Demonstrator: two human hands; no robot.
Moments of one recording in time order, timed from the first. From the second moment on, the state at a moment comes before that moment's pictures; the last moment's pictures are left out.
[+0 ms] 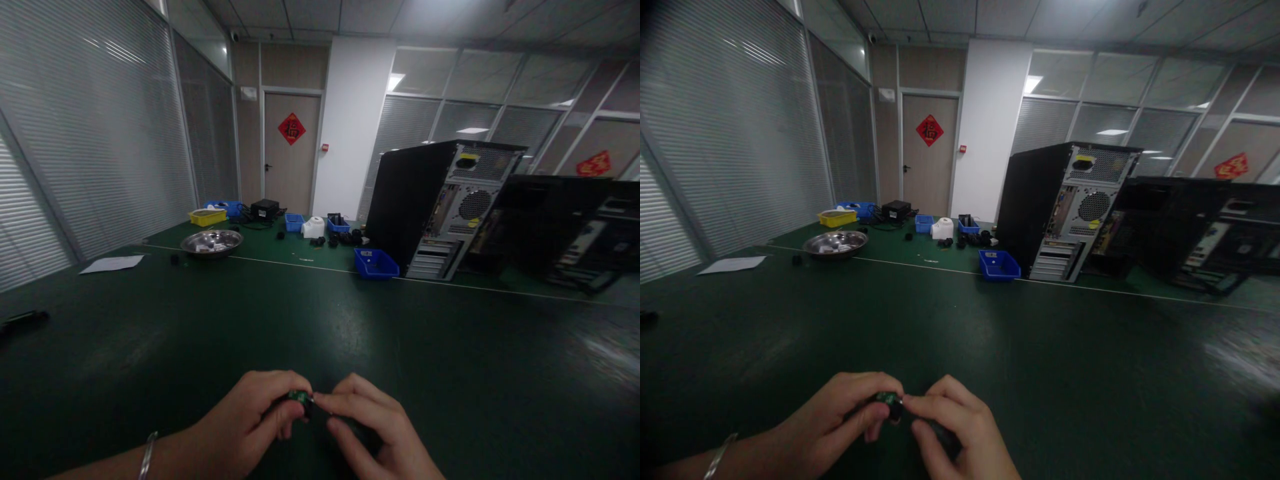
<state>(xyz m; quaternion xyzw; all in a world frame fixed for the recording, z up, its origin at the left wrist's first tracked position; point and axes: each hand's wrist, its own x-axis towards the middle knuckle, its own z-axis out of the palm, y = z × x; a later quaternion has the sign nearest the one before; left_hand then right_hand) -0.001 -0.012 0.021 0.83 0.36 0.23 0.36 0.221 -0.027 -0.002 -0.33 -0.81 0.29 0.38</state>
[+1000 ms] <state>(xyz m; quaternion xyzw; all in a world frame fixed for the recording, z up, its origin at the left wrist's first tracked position) -0.008 -0.005 0.015 0.80 0.33 0.13 0.48 0.225 -0.028 0.007 -0.37 -0.73 0.35 0.46</state>
